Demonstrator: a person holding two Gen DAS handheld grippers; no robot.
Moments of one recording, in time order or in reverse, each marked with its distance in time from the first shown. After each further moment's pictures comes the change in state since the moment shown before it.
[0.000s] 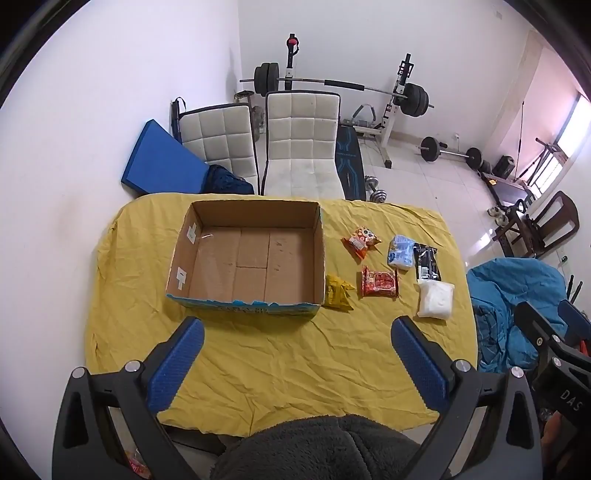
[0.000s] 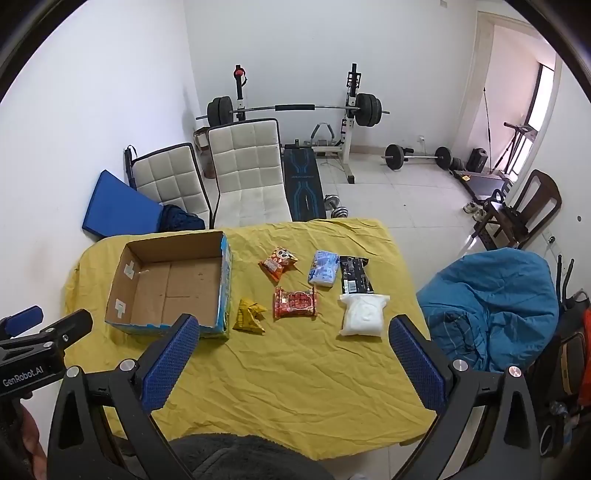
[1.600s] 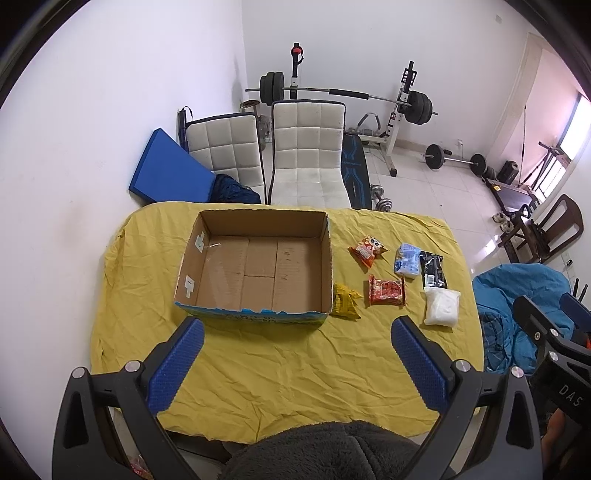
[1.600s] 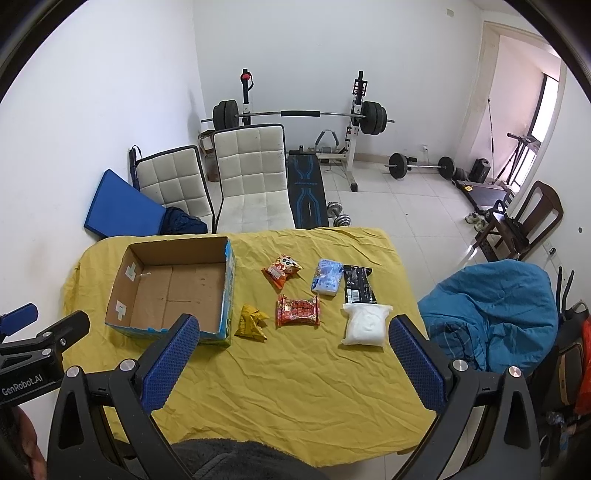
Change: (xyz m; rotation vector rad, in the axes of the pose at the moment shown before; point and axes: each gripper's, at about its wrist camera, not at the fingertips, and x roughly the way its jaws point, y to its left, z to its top) left arm 0.000 0.005 0.001 -0.002 -0.032 0.024; right arm -0.006 0.010 0.008 -0.031 -0.025 0.000
